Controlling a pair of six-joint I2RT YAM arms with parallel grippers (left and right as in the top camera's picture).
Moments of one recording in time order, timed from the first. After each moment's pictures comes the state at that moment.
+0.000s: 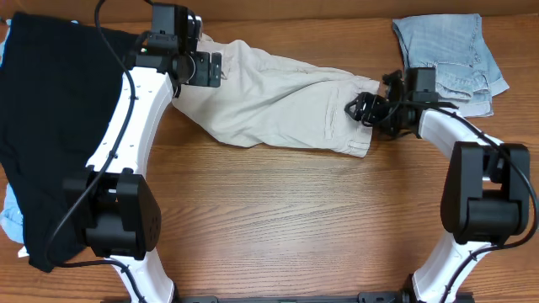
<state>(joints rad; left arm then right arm) -0.12 1.97 1.76 -0.78 -0.02 -0.03 -0.05 2.01 1.22 -0.30 -0.51 0.31</state>
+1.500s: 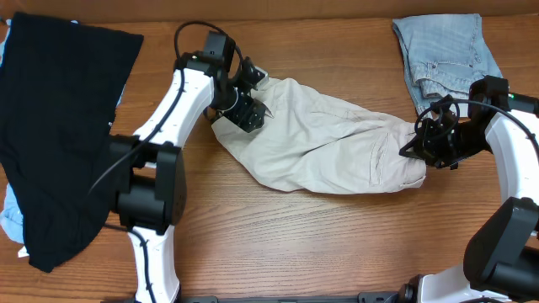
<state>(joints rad) -0.24 2.17 1.77 -0.94 0.33 0.40 -0.29 1.72 1.34 -1.24 -0.53 0.03</state>
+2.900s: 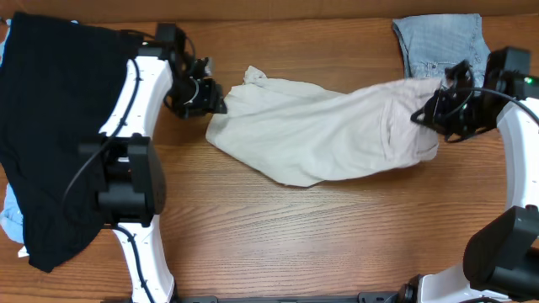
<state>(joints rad) -0.08 2.20 1.89 -1.14 0.40 0.00 -0.28 1.72 1.55 -1.16 -0.53 0.02</state>
